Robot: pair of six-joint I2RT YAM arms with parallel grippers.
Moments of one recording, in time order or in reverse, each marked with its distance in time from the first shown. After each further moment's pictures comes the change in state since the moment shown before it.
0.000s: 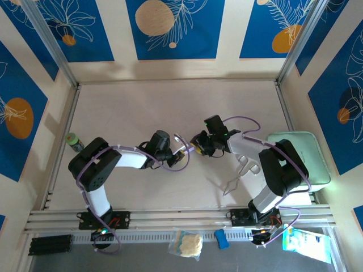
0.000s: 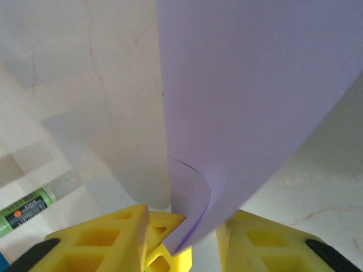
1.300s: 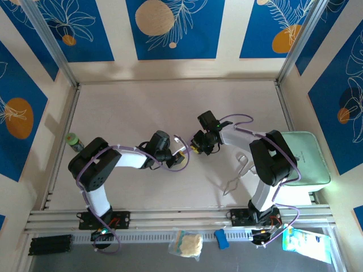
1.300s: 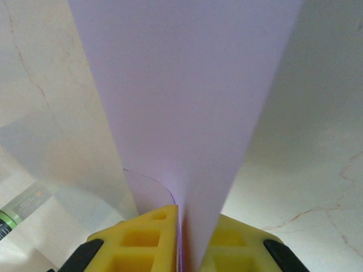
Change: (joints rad) left arm 0.003 0.000 0.000 -0.042 0.006 0.019; right arm 0.016 0.143 0.174 -0.222 0.008 0.014
